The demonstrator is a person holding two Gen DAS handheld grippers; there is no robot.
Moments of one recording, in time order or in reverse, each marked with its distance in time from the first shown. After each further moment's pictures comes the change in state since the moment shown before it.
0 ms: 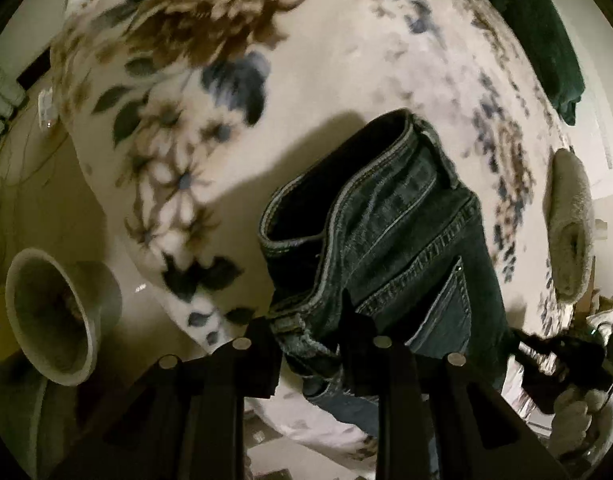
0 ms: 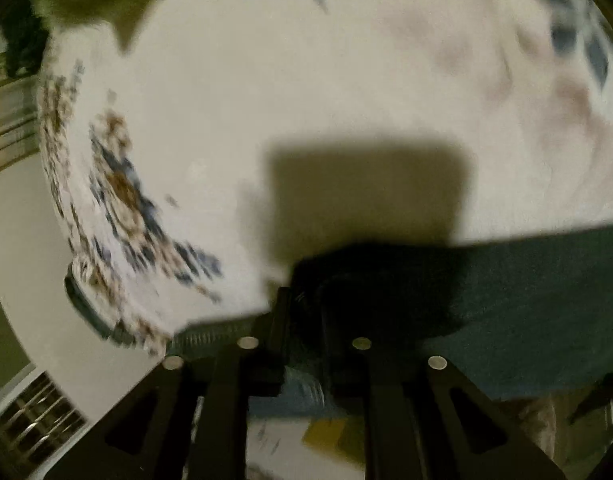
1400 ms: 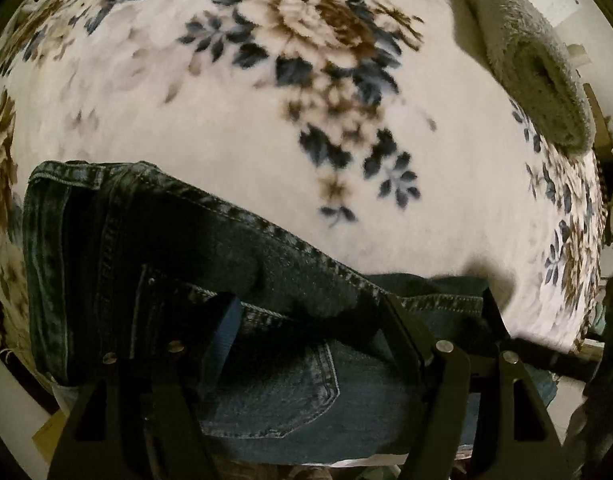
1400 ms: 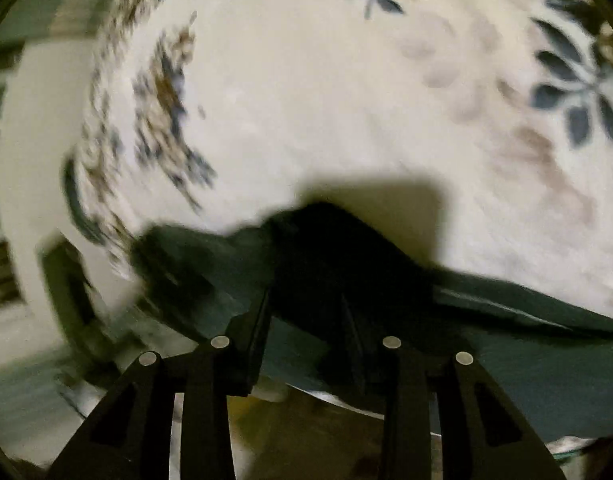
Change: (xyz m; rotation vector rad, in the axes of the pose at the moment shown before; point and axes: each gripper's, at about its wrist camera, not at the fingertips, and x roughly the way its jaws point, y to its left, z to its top) left arm 0.063 -0.190 -0.021 0.534 0.150 0.122; right arm -0.047 -0.022 -0.012 -0.417 -0.010 -0.010
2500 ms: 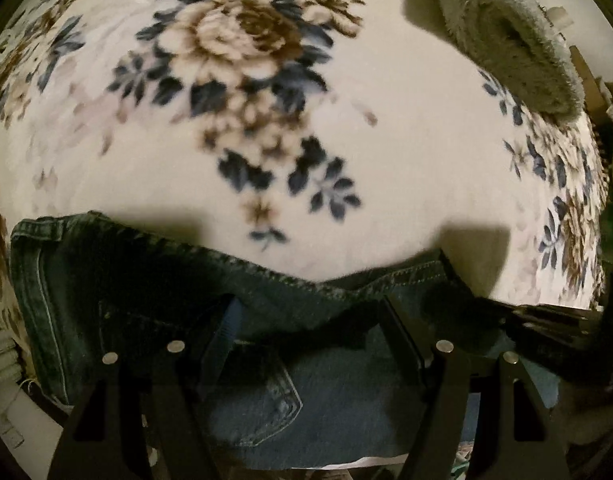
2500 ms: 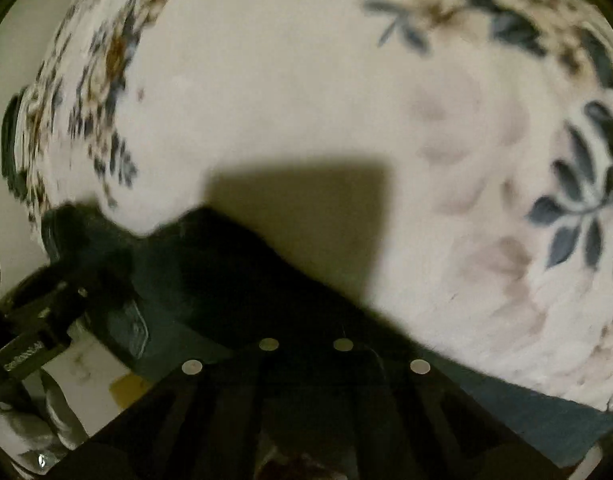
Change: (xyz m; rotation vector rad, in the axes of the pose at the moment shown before) left arm 0.008 -0.047 0.024 0.120 0.040 0.038; right arm 0.014 0.011 0.020 -0.224 -0.028 -0.382
